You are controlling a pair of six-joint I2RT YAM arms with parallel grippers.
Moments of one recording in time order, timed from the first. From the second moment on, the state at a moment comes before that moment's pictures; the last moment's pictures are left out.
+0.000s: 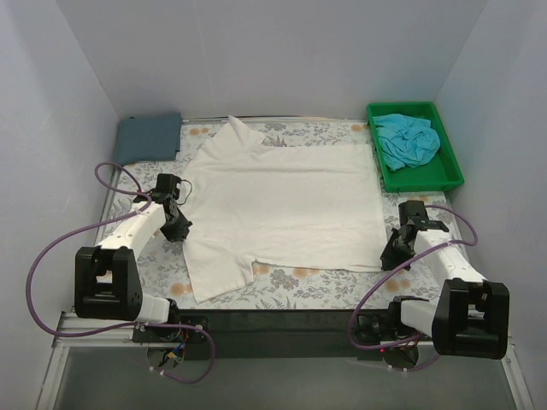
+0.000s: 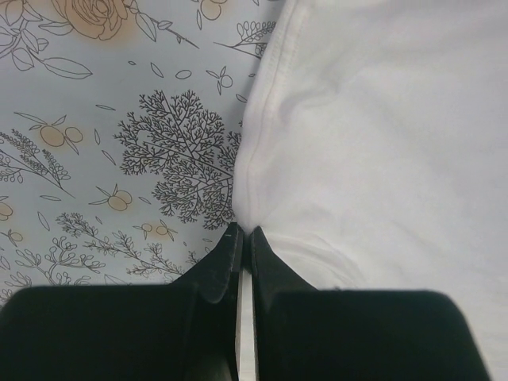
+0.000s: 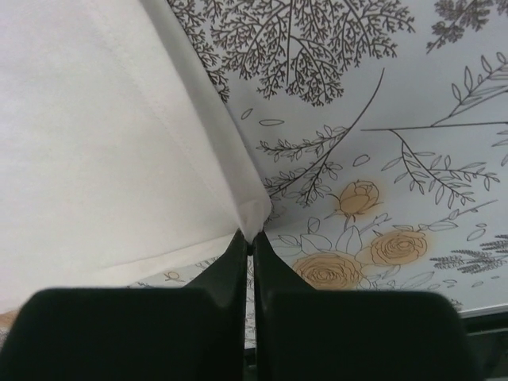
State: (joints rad) left arm -0.07 1.40 0.85 -0.73 -0.20 -0.73; right arm -0.03 1.16 0.57 -0.76 -0.01 0.48
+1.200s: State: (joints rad) left arm -0.06 1.36 0.90 -0.80 -0.13 -0.72; right arm -0.03 1.10 0.53 -0.84 0.01 0.52
